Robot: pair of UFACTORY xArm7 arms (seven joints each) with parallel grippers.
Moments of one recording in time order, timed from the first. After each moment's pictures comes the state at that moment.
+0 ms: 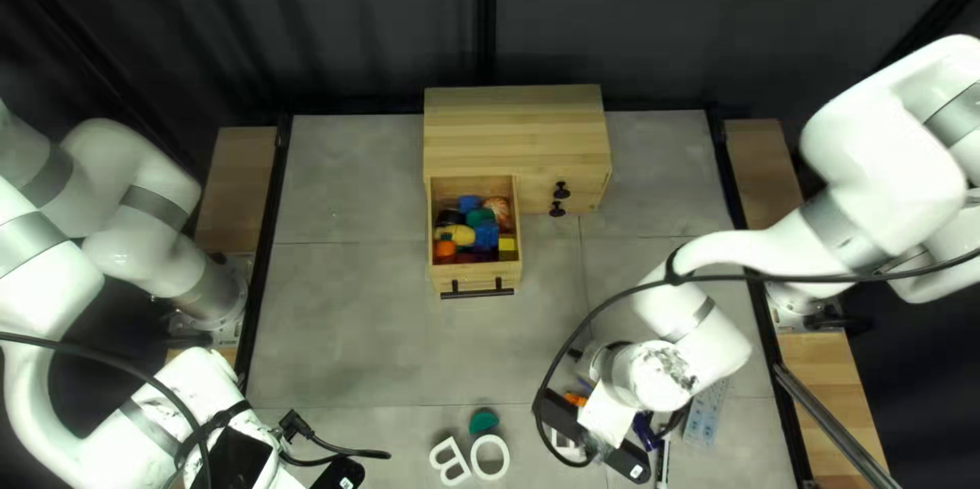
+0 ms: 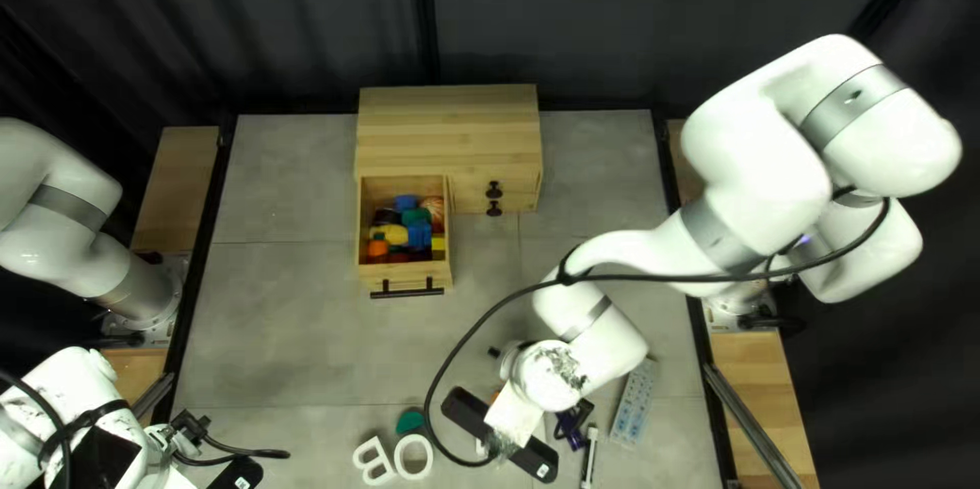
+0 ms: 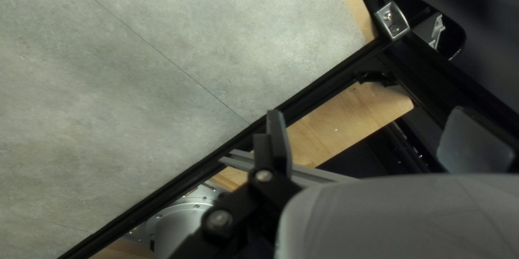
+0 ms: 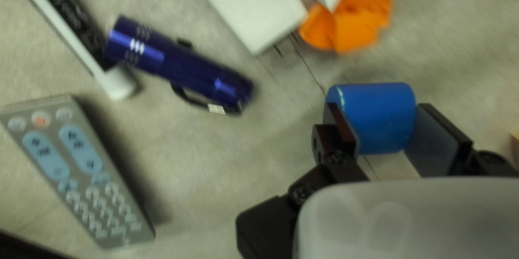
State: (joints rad) left arm -0.31 -0.20 -0.57 0.79 -0.38 1.18 0.00; right arm 0.35 0.05 0.08 0.94 -0.36 0.95 -0.19
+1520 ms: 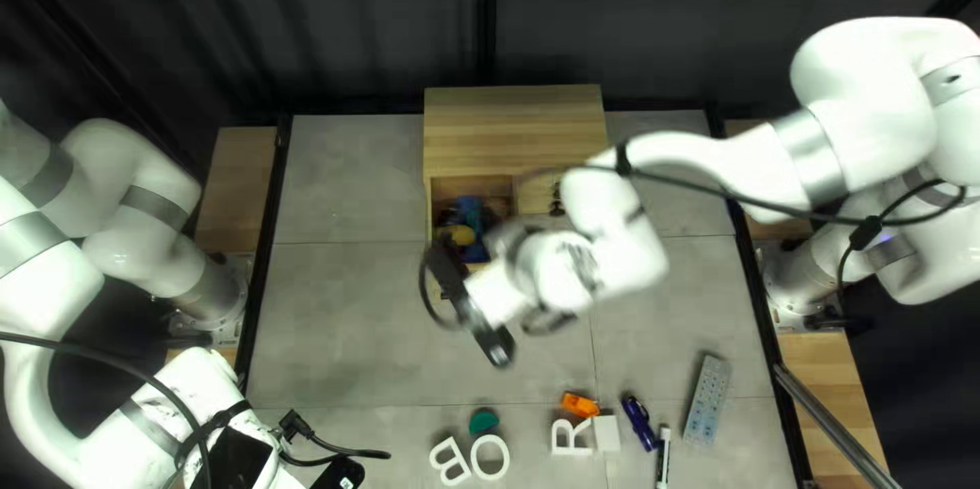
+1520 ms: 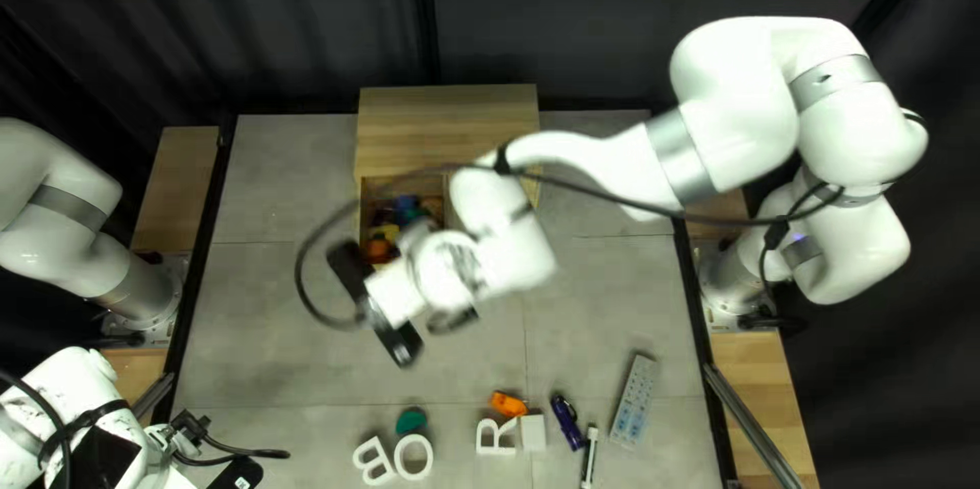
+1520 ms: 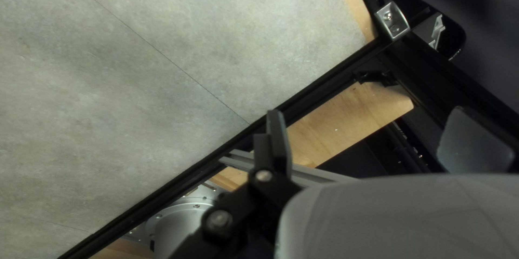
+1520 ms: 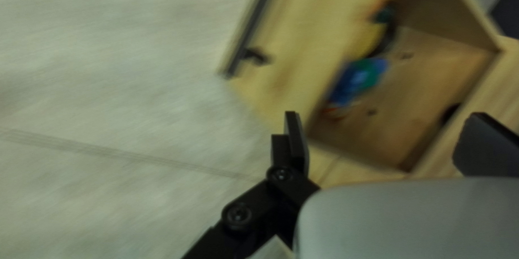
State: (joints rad) left arm -0.31 -0.20 -0.57 0.79 -0.38 1.18 0.00; right arm 0.36 0.12 0.07 1.16 -0.45 1.12 -0.01
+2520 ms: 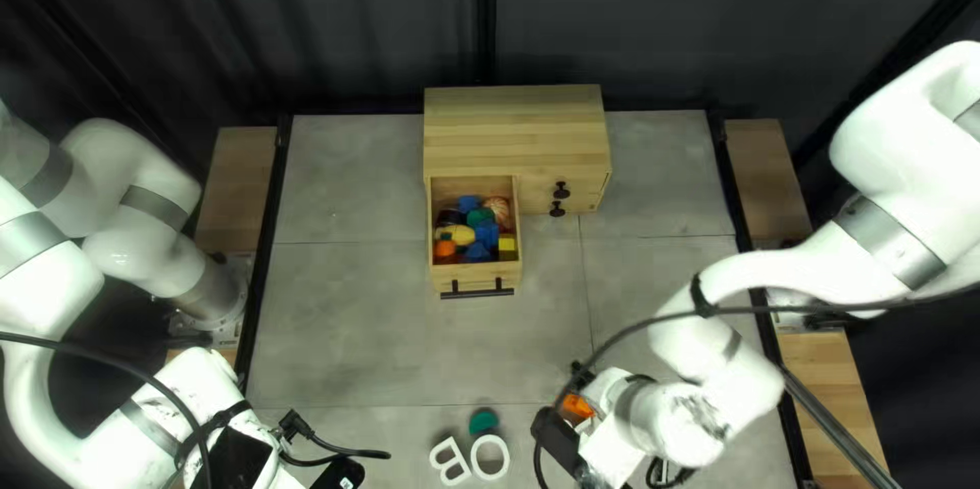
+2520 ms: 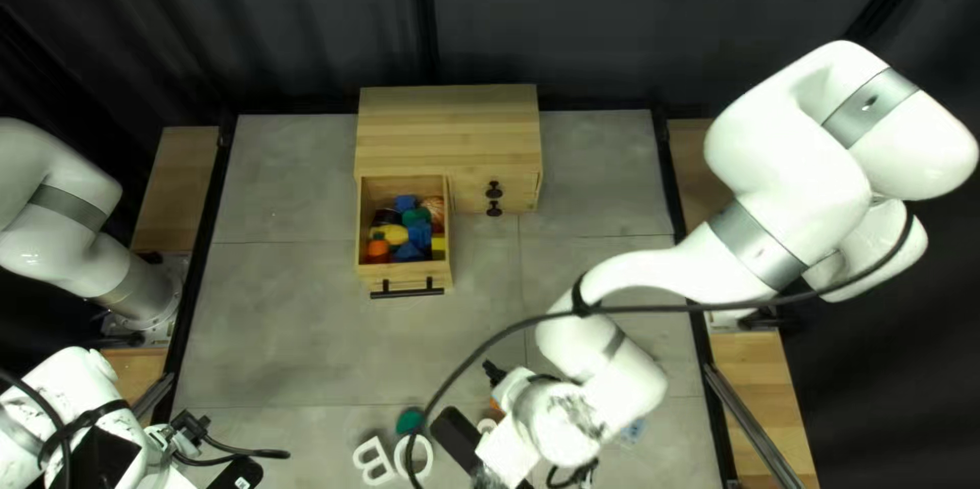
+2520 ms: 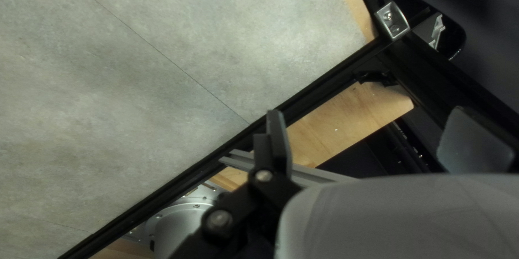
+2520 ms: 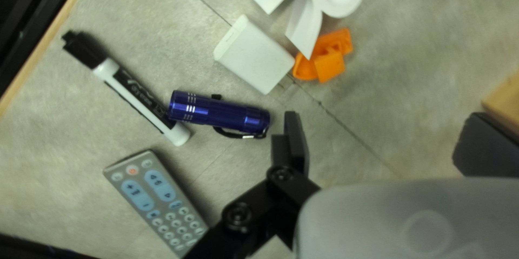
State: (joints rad) left arm -0.31 -0.20 -0.57 0.79 -0.38 1.18 0.00; right arm 0.35 0.19 0.15 0.99 -0.19 0.83 -0.25
